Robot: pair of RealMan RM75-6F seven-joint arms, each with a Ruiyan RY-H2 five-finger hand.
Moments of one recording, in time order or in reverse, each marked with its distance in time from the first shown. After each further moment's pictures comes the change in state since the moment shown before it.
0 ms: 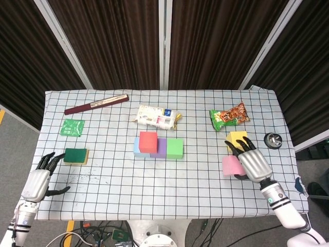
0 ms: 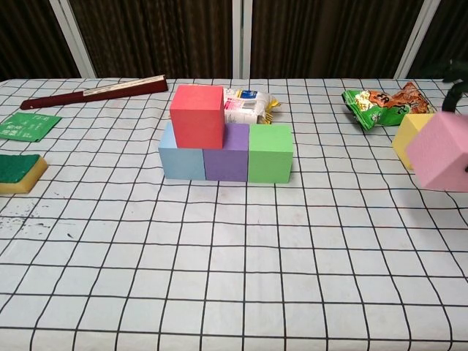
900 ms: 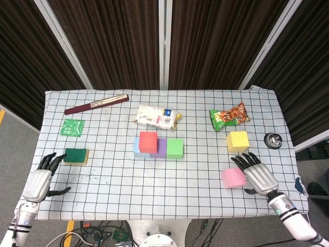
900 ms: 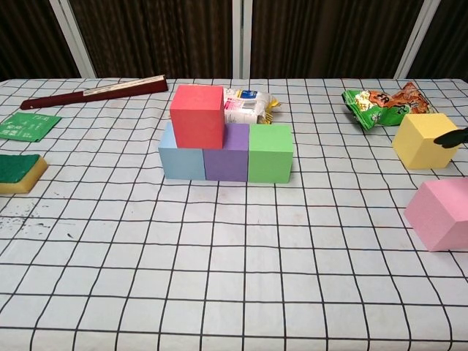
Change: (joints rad) left arm -0.002 0.018 0.005 -0.037 -0.002 -0.015 0.047; right arm -0.025 -0.017 -0.174 0.110 -0.073 -0.009 0.015
